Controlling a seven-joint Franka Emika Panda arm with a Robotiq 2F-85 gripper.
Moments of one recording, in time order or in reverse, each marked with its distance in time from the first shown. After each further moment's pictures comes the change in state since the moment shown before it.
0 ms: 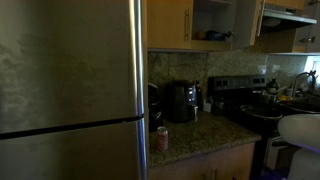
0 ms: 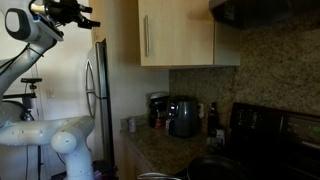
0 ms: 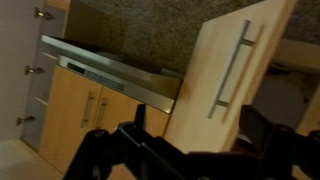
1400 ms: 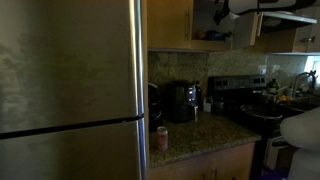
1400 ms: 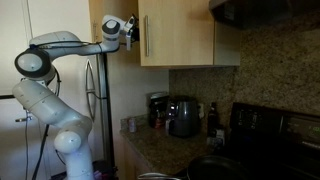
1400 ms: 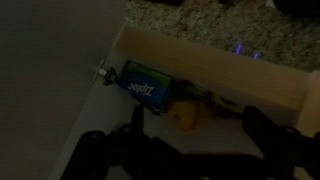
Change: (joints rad) arm 0.130 0.876 0.374 0.356 -0.375 0.088 0.487
